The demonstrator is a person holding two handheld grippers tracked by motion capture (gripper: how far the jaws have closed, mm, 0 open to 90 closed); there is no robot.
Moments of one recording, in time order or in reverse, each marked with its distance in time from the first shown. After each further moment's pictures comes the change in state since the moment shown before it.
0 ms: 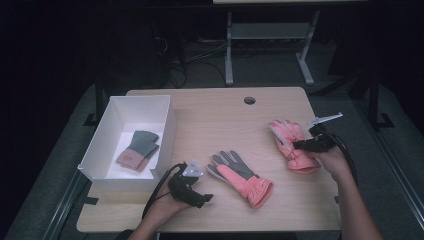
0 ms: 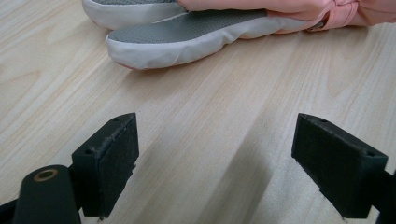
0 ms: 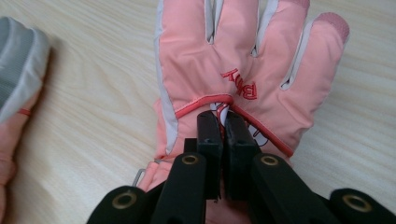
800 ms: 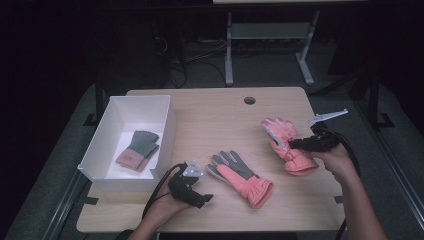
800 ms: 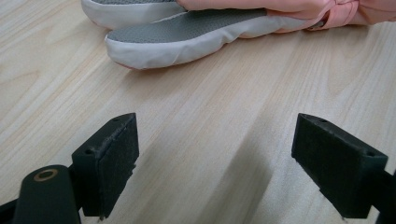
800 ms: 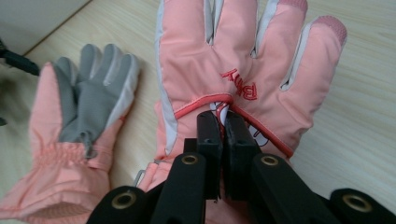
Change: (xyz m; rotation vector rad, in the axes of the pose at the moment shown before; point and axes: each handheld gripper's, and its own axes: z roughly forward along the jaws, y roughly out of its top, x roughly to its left) left arm 0.000 0.000 0.000 0.003 -0.001 0.002; right arm 0.029 0.011 -0.032 -0.055 0.150 -0.052
